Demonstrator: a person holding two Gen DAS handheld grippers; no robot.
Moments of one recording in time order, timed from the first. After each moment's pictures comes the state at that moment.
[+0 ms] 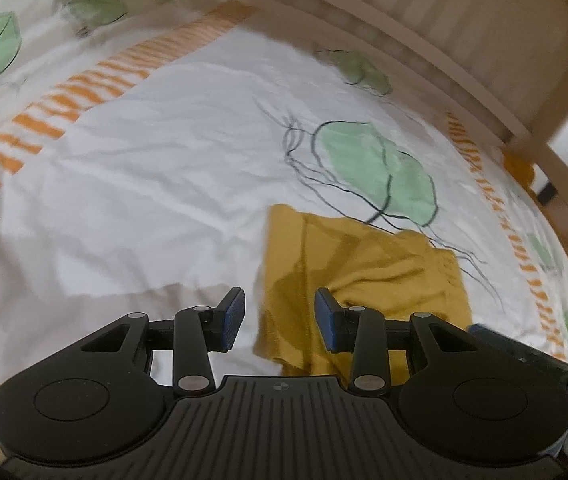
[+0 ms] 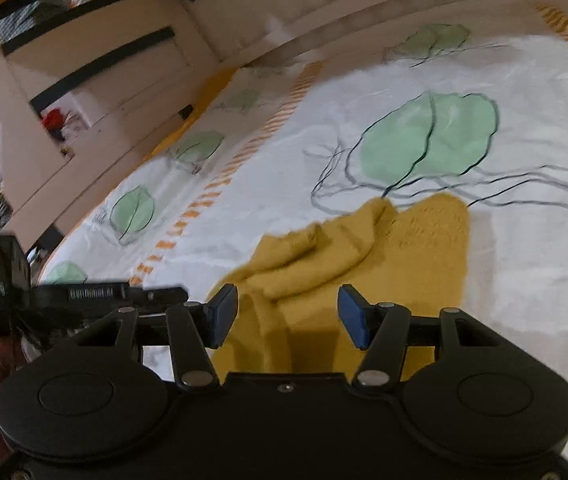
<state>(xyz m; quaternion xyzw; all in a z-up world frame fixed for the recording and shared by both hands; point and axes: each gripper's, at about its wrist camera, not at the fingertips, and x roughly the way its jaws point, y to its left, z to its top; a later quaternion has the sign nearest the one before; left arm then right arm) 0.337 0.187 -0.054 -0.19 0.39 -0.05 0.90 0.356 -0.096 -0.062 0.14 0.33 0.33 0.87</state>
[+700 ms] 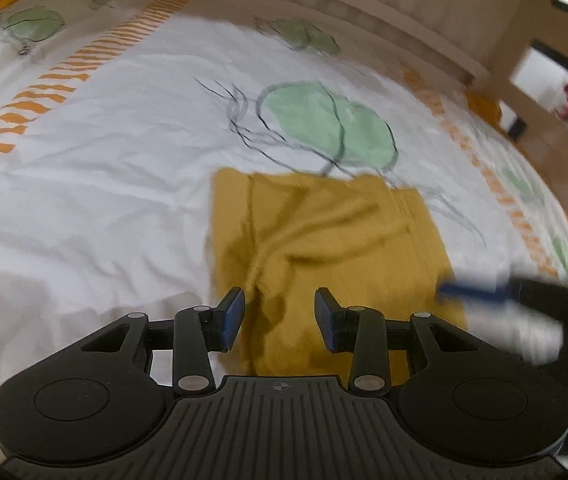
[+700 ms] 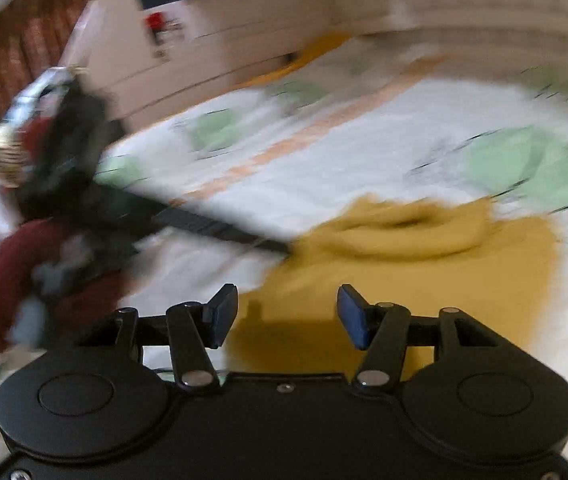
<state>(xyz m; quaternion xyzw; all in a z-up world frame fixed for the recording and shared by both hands) 0.323 0.149 -0.059 -0.11 0.42 -0.12 0.89 0.335 -0.062 -0.042 -0.03 0.30 0.38 0.87</state>
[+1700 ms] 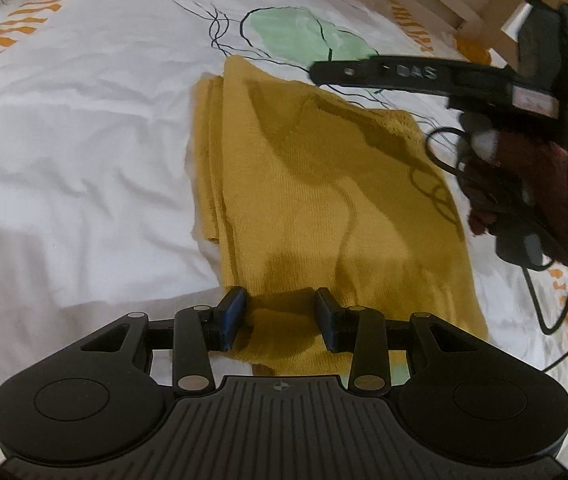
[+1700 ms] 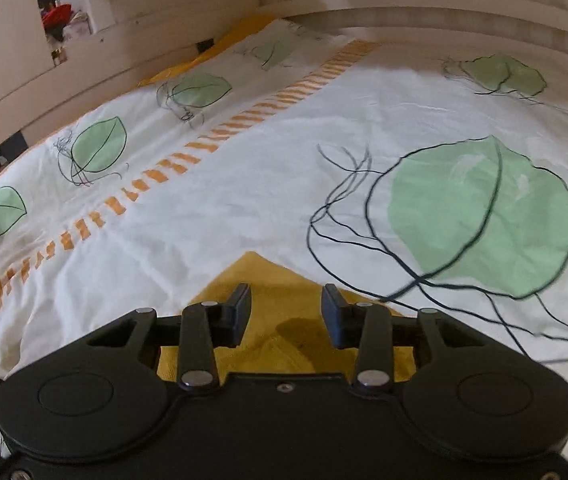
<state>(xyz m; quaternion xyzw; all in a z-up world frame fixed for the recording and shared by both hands) 0.324 0.154 -0.088 -0.12 0.50 -0.16 0.84 0.452 -0.031 -0.059 -0.03 0.34 0.33 0.88</state>
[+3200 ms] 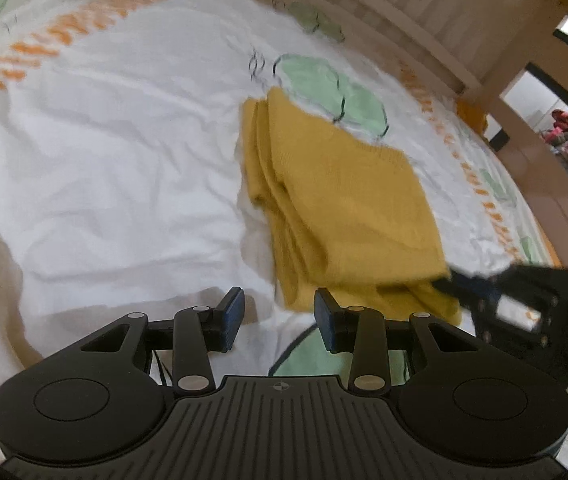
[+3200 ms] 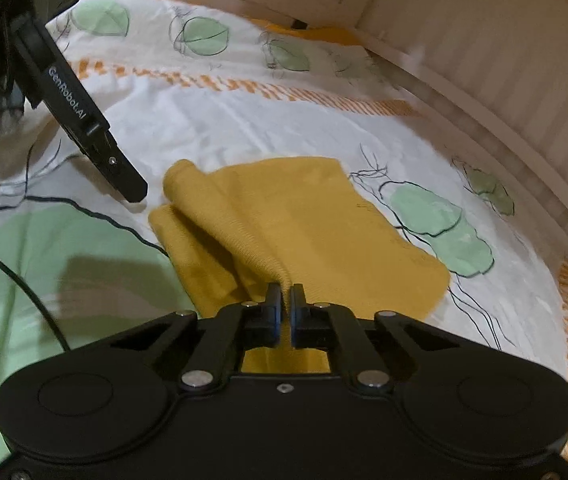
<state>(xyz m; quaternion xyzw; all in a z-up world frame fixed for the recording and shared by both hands) 0.242 0.191 -0.078 -0.20 0.42 -0.13 0.88 0.235 -0.045 -0.078 -0.31 0.22 0.31 0.87</state>
